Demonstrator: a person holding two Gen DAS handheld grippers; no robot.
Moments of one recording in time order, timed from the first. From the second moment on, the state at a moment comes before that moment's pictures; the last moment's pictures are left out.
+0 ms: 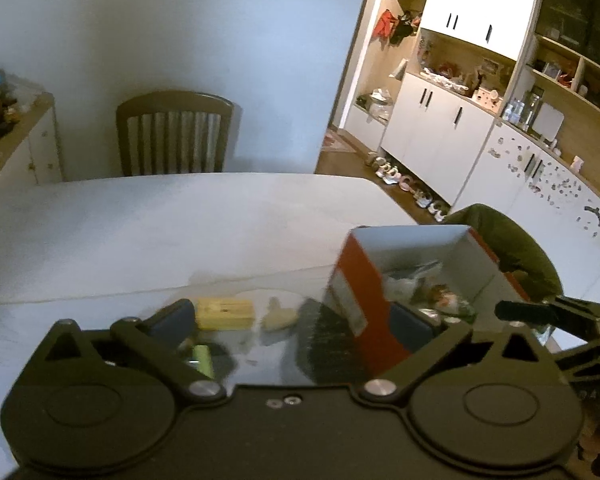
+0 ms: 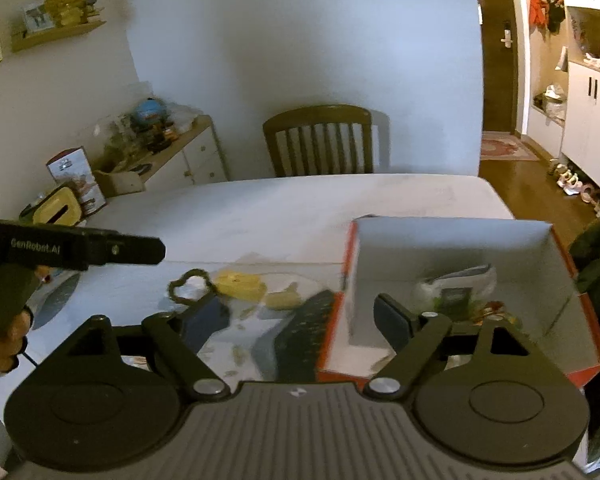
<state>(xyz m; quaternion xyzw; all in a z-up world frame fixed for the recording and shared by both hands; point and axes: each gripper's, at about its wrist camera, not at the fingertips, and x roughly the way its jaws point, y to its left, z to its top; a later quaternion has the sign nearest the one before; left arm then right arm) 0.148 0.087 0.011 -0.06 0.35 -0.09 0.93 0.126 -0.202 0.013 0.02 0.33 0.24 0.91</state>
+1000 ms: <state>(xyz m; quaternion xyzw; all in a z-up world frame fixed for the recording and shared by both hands) 0.120 0.182 -0.096 -0.05 0.39 -0.06 0.92 0.165 -0.055 -0.069 -0.03 0.43 0.24 0.87</state>
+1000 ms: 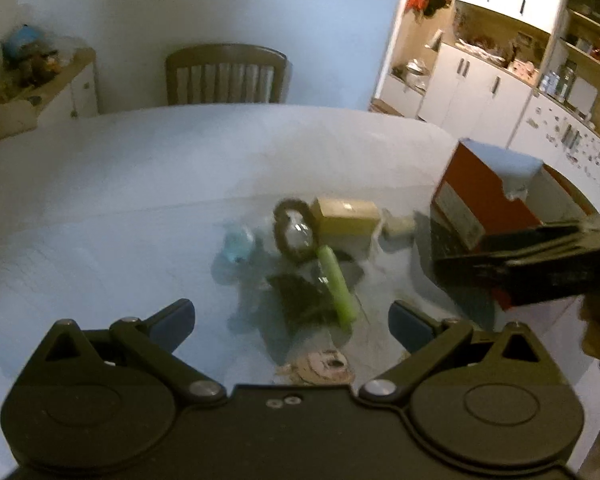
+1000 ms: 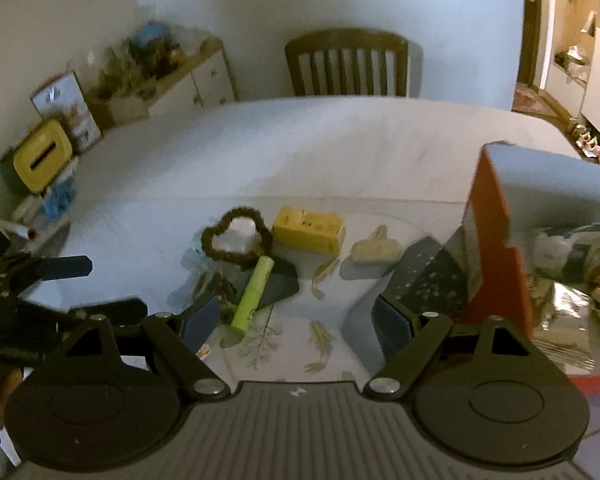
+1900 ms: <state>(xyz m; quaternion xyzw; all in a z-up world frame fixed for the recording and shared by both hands) 0.130 0.170 -0.153 -0.07 0.43 -0.09 0.89 0.200 0.051 -0.121 -0.12 0.46 0.30 0.83</state>
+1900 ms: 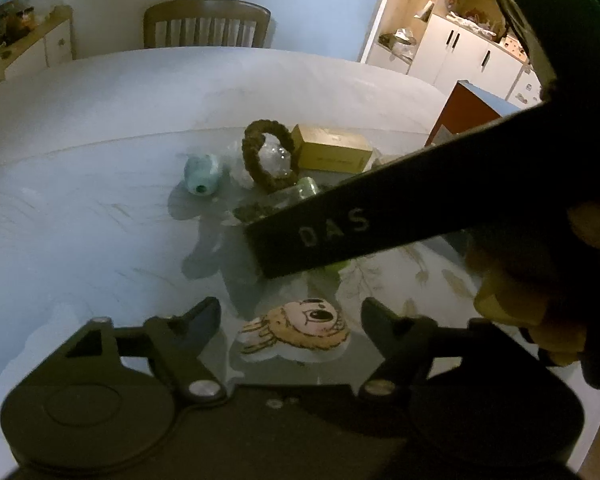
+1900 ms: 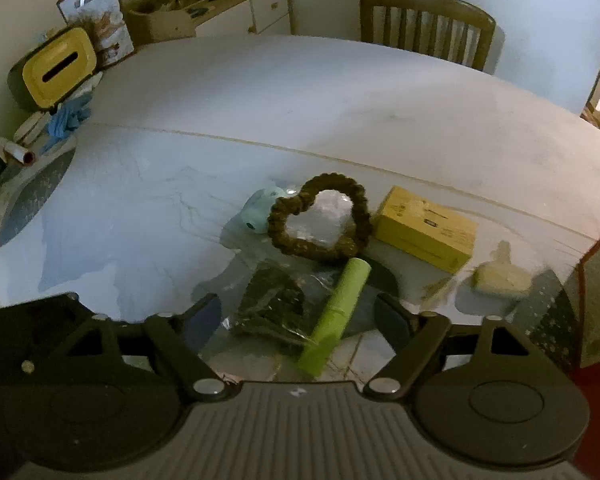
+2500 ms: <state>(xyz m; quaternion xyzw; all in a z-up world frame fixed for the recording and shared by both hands) 0.135 0.174 -0.157 -0.09 0.43 -0.09 0.89 0.199 0.063 -0.125 -0.14 0.46 0.30 0.83</state>
